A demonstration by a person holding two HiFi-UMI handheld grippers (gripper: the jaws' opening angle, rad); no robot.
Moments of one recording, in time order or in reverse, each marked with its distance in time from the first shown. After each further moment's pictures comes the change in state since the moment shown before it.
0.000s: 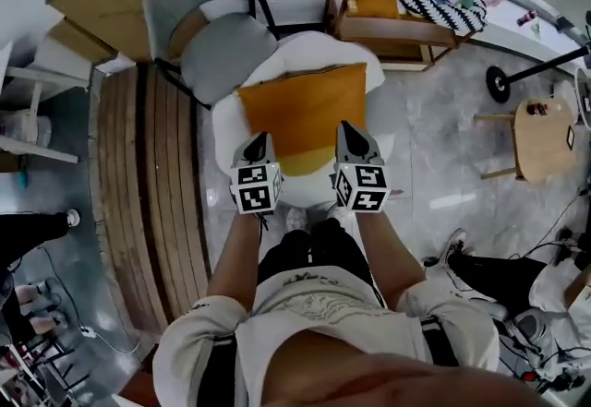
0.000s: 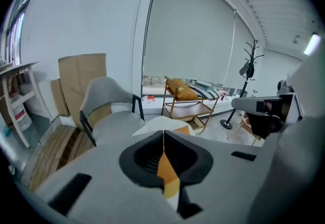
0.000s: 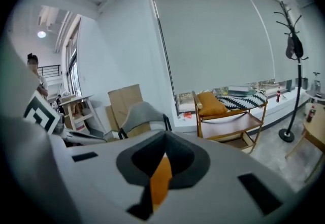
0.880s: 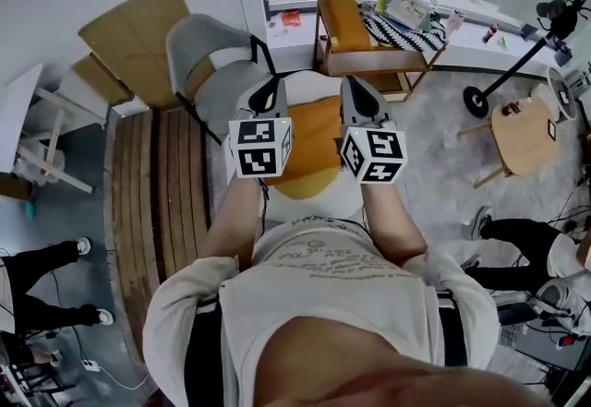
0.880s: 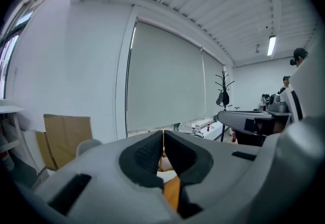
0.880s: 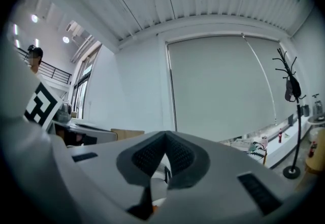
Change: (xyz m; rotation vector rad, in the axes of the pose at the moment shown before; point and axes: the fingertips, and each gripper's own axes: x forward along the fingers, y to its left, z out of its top) left arm -0.167 -0.064 0.239 0.210 -0.459 -0.137; right arm -0.135 0.073 0.227 -0.116 -0.468 -0.012
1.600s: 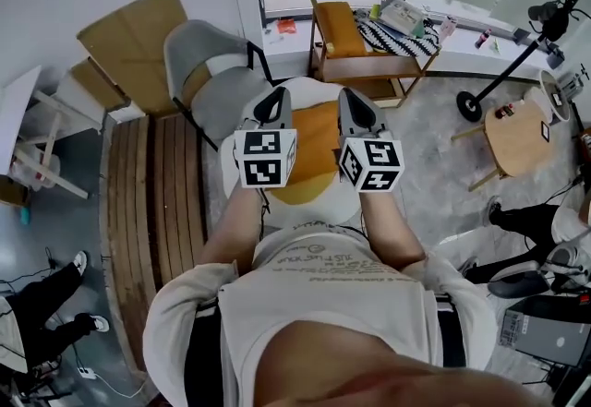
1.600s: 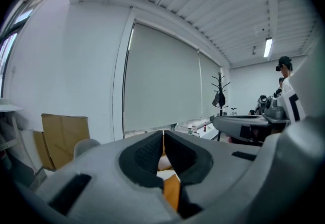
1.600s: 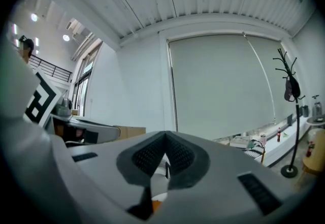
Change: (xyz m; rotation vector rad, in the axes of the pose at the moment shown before) left arm -0.019 -0.013 -0.006 0.004 -0.013 -0.034; right arm -0.017 0.015 -0.014 -0.010 0.033 0.003
